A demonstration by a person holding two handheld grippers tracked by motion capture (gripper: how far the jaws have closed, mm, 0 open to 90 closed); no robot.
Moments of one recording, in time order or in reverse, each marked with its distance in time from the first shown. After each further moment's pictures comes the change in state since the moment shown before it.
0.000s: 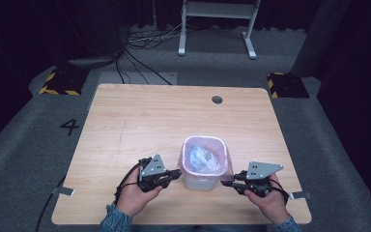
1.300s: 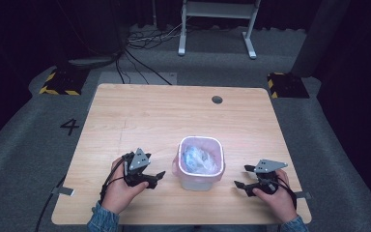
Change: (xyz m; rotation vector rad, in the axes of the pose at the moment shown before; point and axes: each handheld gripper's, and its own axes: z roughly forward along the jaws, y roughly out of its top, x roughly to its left) left arm 0.038 -0.026 -0.016 0.127 0.239 -0.026; right arm -0.043 -0.057 -0.005 0.182 -0.223 0.148
